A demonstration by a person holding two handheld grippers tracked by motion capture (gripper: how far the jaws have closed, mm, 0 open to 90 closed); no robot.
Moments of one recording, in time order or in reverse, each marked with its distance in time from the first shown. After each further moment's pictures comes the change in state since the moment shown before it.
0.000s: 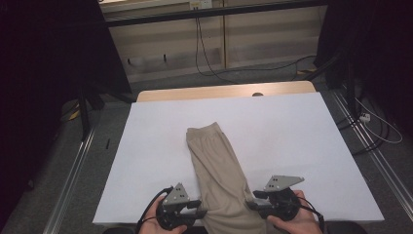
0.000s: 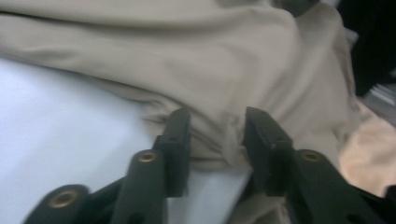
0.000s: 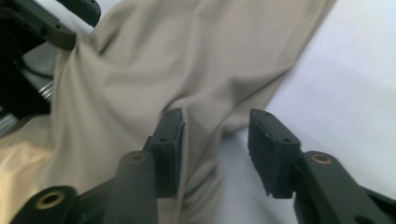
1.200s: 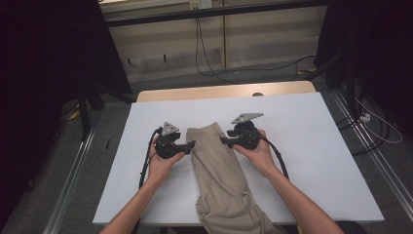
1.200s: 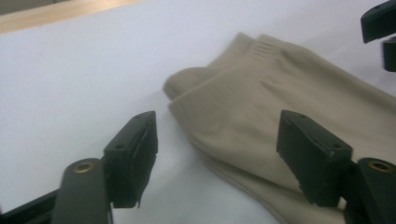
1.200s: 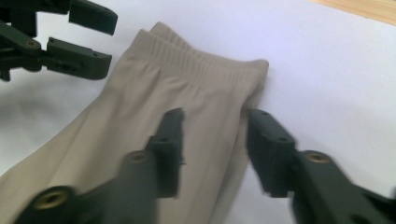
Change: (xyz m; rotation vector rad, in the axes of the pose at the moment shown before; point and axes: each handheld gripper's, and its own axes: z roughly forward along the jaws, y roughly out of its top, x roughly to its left) left arm 0.160 0.072 0.045 -0.172 0.403 -0.158; right arm -0.097 0.137 0.108 -0.098 -0.105 0.018
